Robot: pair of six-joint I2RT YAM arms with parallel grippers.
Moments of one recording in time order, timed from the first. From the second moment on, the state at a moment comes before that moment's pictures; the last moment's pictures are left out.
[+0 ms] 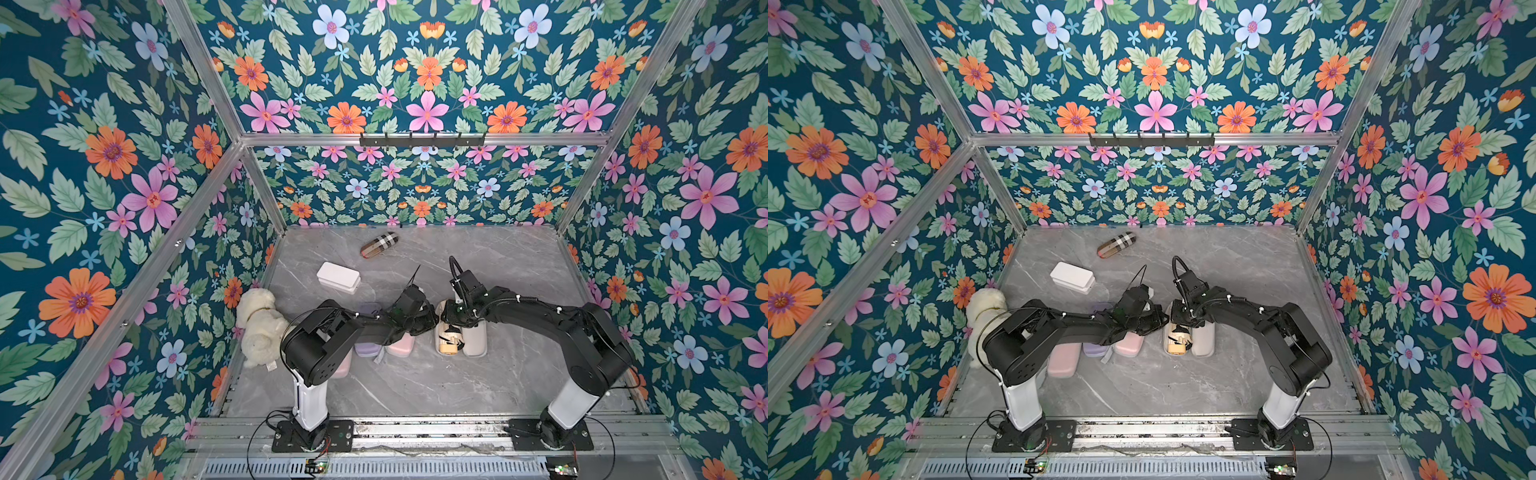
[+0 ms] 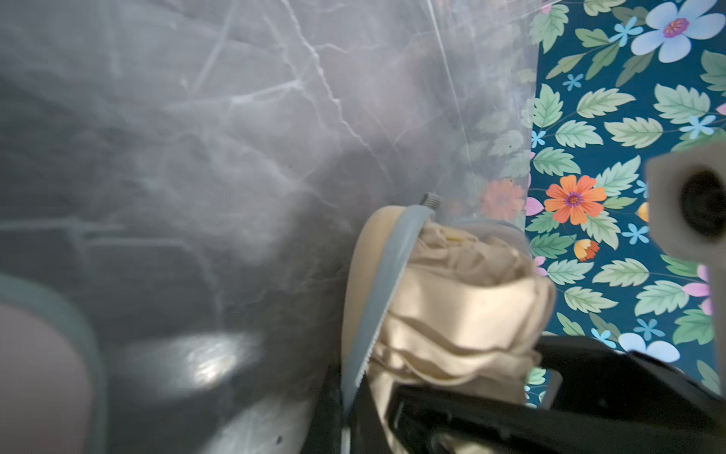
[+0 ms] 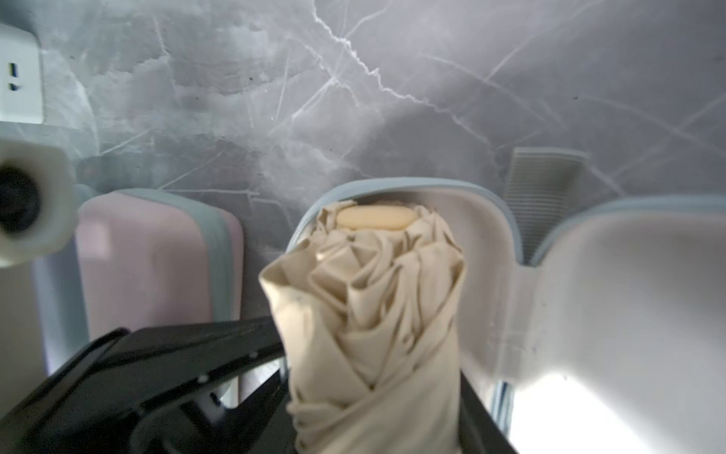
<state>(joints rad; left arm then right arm) -0.79 1.87 0.87 0.33 0.24 -1.05 0.59 1.74 1.06 -0.44 -0.14 0.71</state>
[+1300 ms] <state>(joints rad) -0.71 1.79 0.86 0.24 0.38 -0.81 0.25 1.45 1.02 -0.71 -0.43 0.66</state>
